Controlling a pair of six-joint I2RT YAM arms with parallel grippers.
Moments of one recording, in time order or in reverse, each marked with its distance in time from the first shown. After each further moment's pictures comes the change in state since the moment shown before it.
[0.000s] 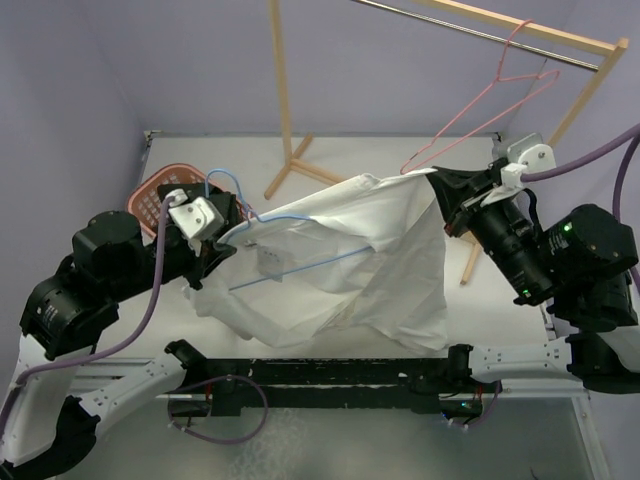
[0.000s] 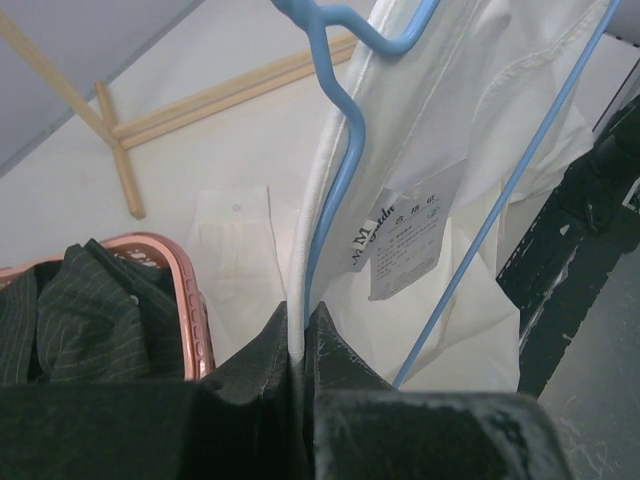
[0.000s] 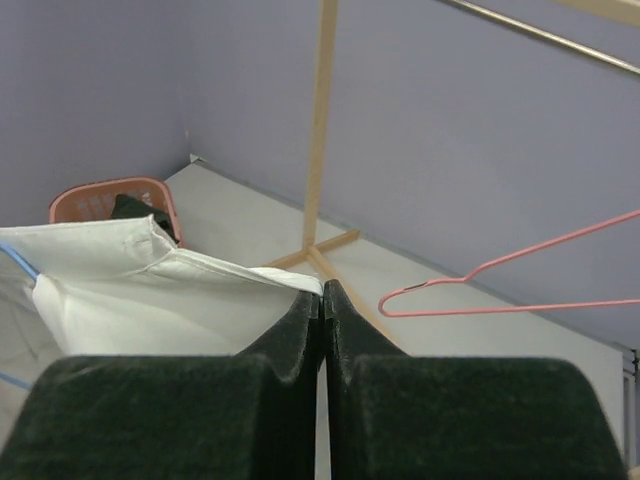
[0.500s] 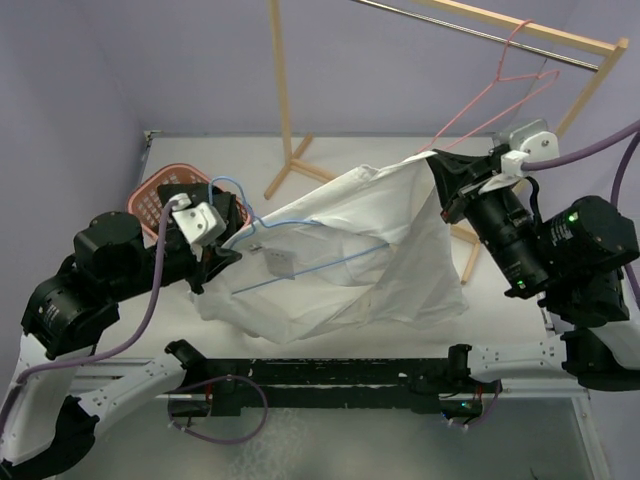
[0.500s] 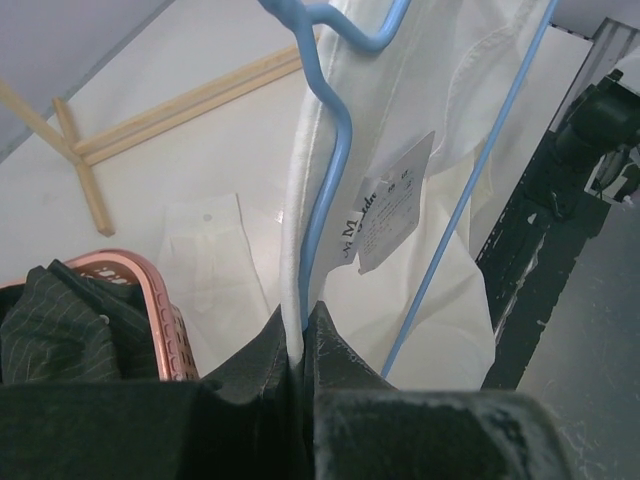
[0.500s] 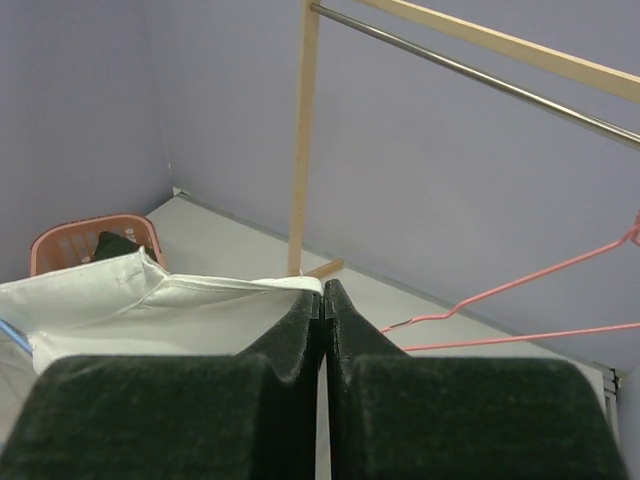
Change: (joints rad) left arm -0.013 0.003 -0.014 0.054 0.077 0.005; right arm 0.001 0.040 0.035 0.162 0.032 -0.146
